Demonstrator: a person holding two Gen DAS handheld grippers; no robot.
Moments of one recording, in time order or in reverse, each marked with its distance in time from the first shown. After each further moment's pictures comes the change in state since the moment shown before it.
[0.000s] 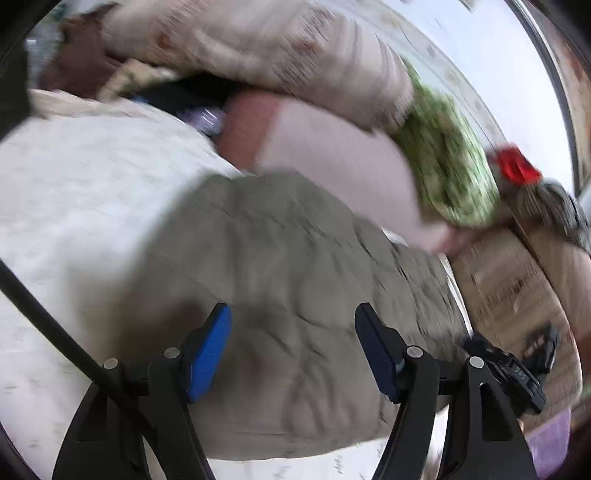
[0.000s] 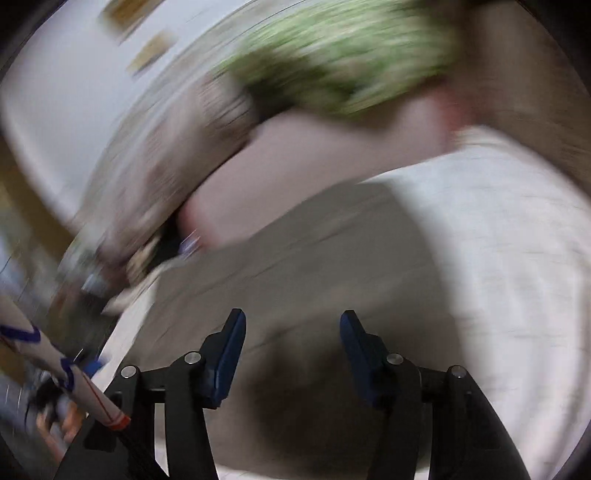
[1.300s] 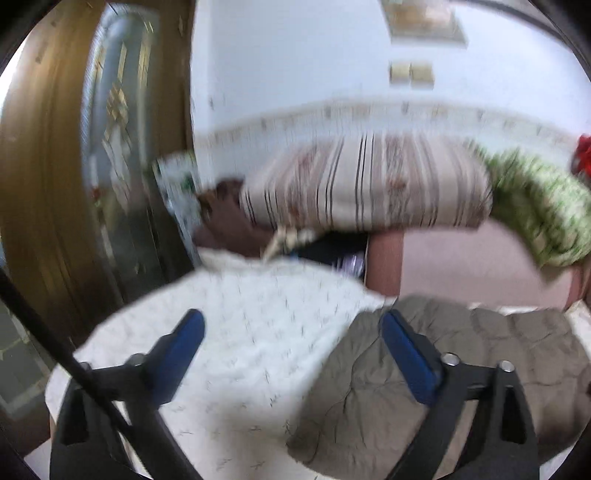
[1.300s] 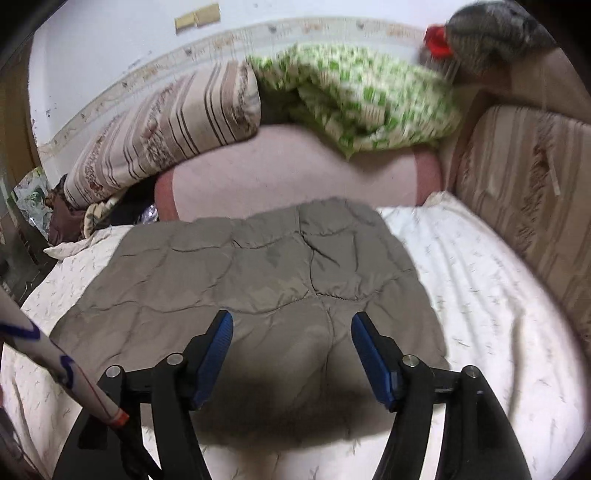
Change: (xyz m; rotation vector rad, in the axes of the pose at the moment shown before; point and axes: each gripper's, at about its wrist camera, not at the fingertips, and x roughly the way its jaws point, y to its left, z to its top) left arm -0.143 -0.061 -0.051 0.199 -0.636 0.717; right arm -0.026 0.069 -0.044 -0.237 -0.128 -0.411
